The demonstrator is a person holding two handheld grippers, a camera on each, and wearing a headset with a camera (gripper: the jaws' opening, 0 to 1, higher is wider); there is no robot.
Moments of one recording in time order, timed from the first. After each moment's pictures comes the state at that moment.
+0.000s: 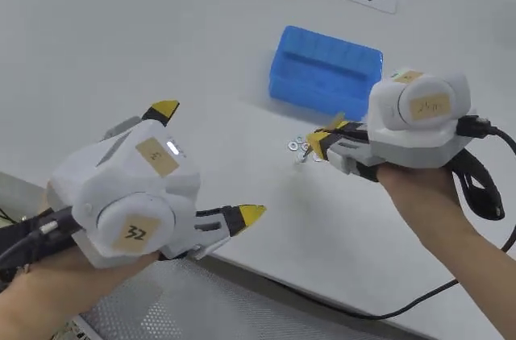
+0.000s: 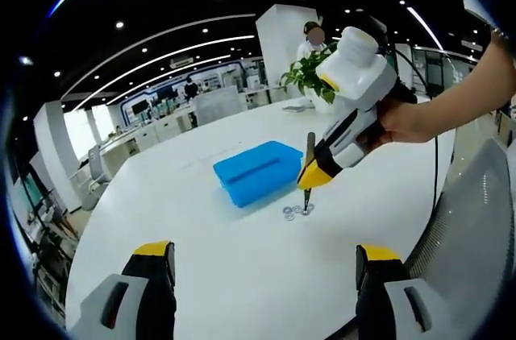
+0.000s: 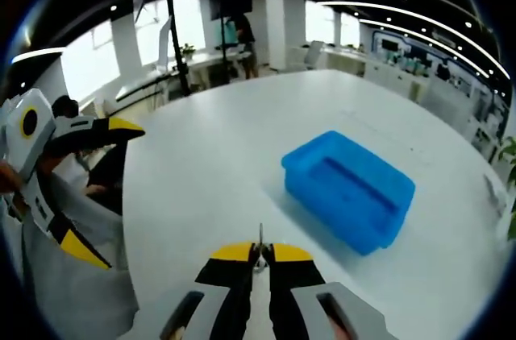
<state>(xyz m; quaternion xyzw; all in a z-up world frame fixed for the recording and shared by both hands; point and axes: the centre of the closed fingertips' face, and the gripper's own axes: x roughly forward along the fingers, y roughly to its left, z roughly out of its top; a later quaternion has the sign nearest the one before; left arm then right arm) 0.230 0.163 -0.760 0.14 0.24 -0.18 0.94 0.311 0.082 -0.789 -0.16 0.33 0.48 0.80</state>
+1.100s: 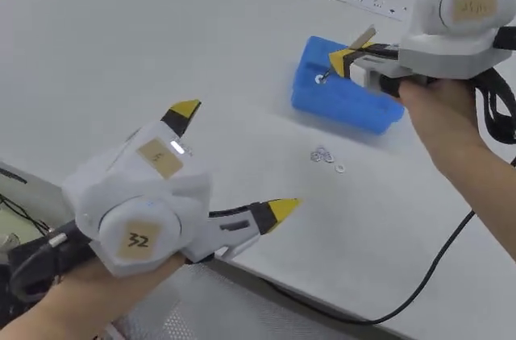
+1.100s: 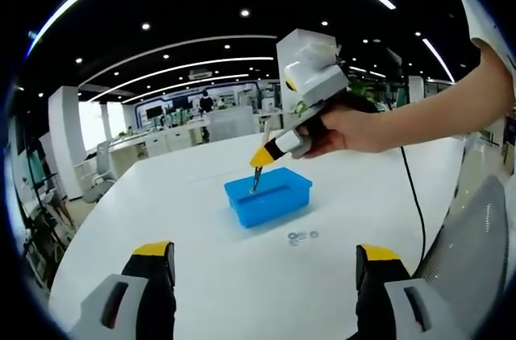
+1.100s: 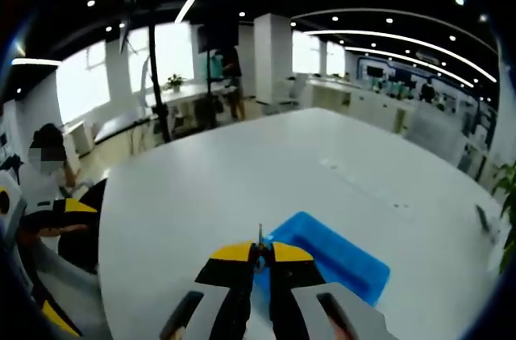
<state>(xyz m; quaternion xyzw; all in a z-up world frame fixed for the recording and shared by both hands) 0.234 0.166 -0.740 0.08 0.18 -0.16 0.97 0.414 0.137 -0.742 -0.13 0.25 0.46 0.84</state>
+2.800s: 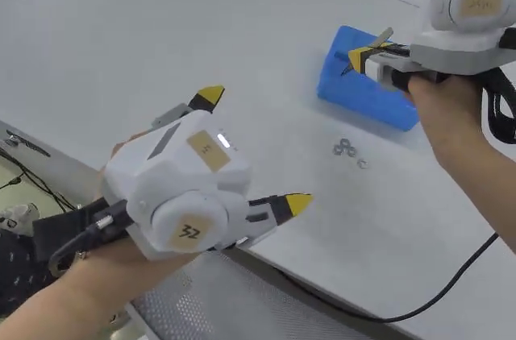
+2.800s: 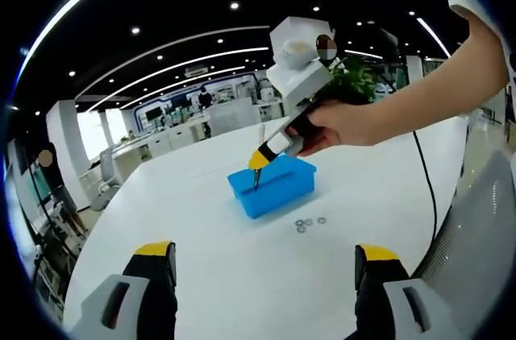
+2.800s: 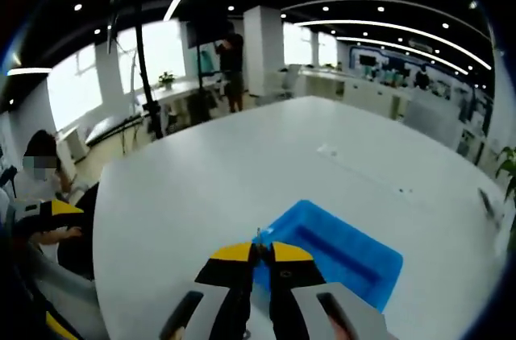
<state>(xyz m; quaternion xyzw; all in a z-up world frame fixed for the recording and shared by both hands) 0.236 0.171 -0.750 0.13 0.20 -0.15 0.96 0.411 0.137 -0.761 -0.12 0.27 0.46 0.84</state>
